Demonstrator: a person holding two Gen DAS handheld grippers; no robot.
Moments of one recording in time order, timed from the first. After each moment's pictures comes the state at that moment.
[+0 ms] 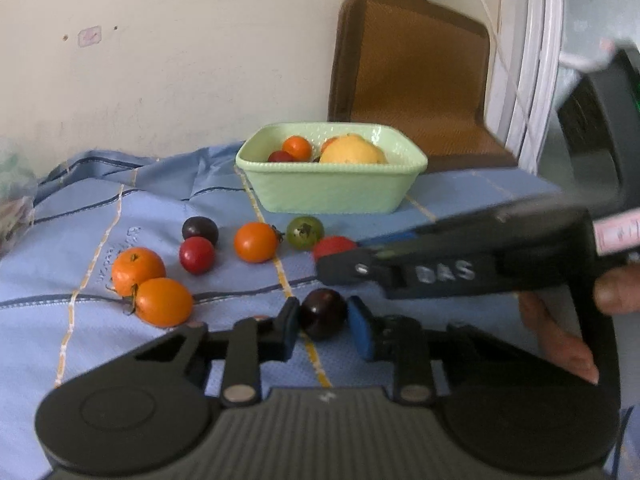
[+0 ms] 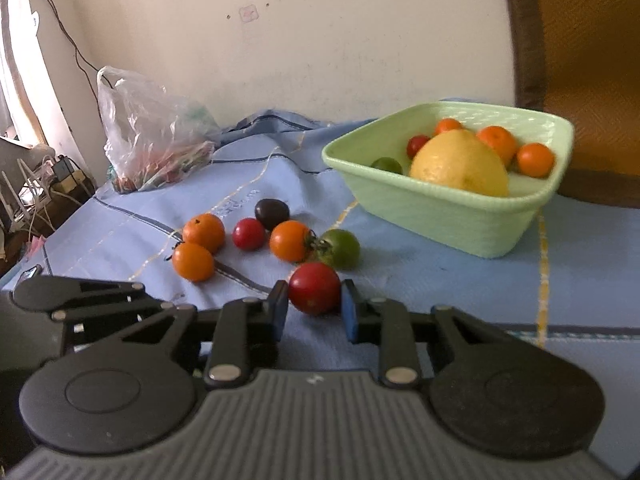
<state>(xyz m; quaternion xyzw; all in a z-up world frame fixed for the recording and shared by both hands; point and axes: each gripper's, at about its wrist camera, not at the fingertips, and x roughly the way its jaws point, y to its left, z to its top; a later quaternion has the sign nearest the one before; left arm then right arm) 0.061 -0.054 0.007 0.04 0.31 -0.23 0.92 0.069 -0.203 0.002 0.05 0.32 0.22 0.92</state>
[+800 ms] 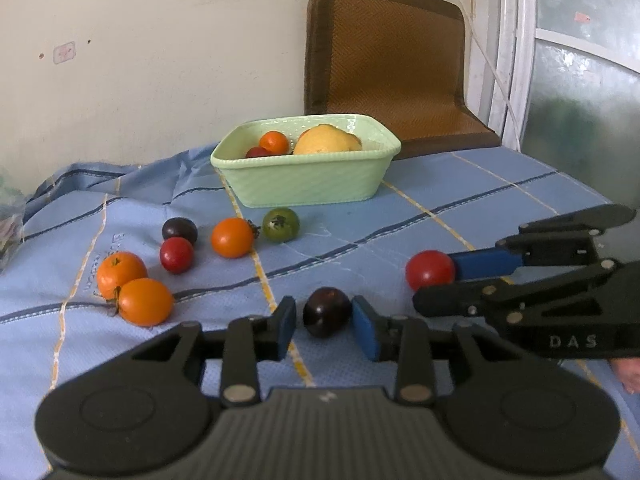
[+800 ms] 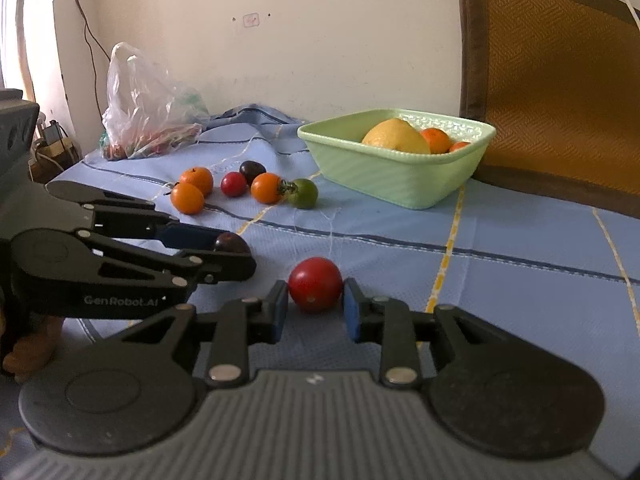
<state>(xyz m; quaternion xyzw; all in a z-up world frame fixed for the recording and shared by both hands) 0.052 -0.068 0.004 0.09 0.32 -0.25 0.91 -0.002 -0.225 -0.003 -0.02 0.28 0.17 0.94</state>
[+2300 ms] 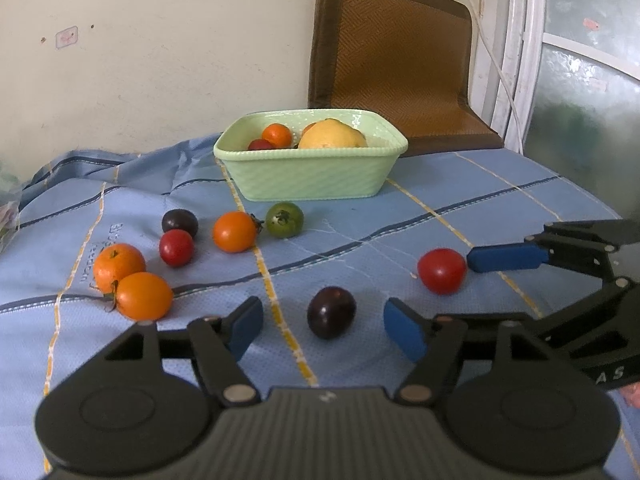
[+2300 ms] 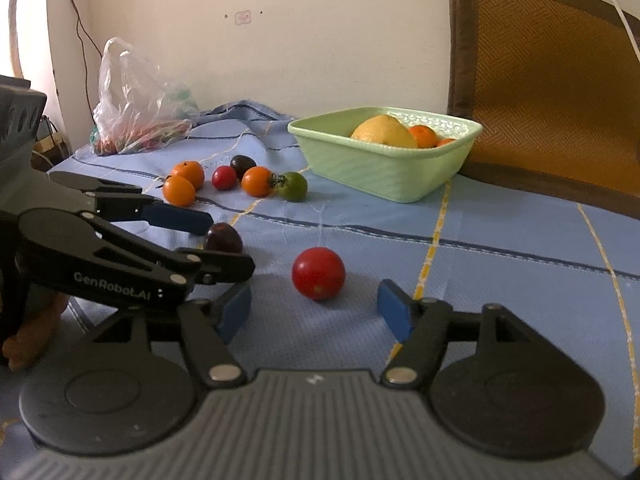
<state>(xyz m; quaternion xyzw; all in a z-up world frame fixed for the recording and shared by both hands) 0.059 -0.065 0.002 0.07 0.33 -0.25 0.91 -0.011 -0.226 -0.005 -0.03 0.28 0.16 0.95</state>
